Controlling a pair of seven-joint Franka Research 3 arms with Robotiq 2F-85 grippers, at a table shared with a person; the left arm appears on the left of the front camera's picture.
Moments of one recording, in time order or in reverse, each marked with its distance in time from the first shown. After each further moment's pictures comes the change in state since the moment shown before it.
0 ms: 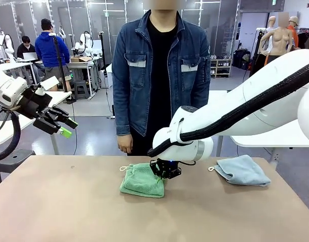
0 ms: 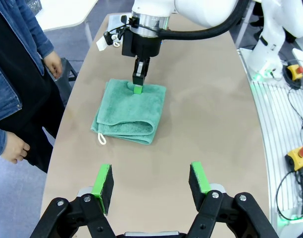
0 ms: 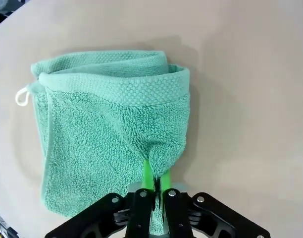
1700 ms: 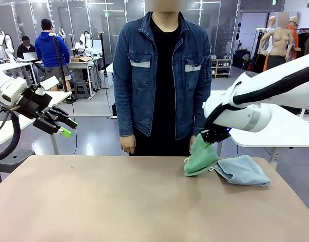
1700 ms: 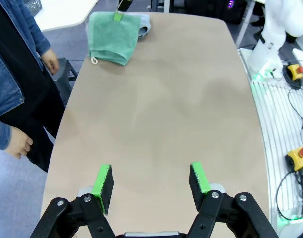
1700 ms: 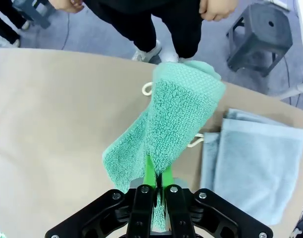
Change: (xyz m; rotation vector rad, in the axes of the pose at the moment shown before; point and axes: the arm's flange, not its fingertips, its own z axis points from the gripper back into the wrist) left arm 0.000 0.000 0.000 0.001 0.000 0.001; right arm 0.083 -0.153 0.160 -0.045 -0.252 0.354
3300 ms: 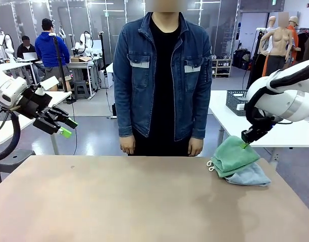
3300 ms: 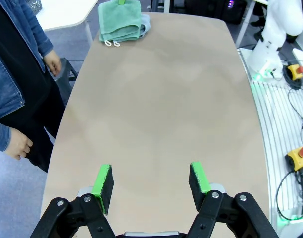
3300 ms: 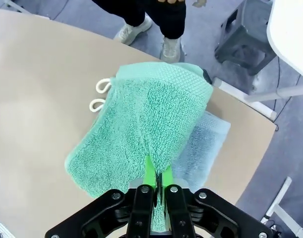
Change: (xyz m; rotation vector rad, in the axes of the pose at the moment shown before) left arm 0.000 0.000 0.000 0.000 0.000 0.000; right arm 0.004 -0.170 0.011 0.044 0.113 0.193
